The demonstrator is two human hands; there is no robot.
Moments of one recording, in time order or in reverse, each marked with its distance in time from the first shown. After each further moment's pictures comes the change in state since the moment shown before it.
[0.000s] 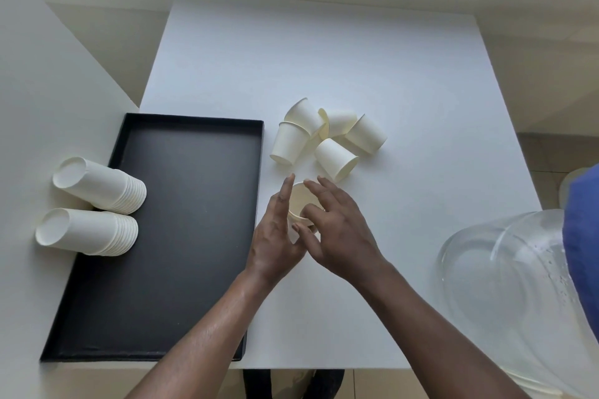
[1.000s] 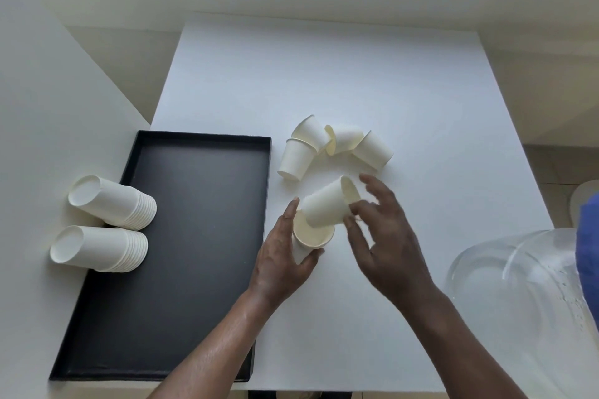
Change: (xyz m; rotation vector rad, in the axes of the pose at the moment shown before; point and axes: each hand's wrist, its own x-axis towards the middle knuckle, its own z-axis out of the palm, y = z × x) left_hand -0.003 -0.003 -0.007 0.027 -0.022 0.005; right_hand -0.015 0.008 -0.051 0.185 0.226 0.152
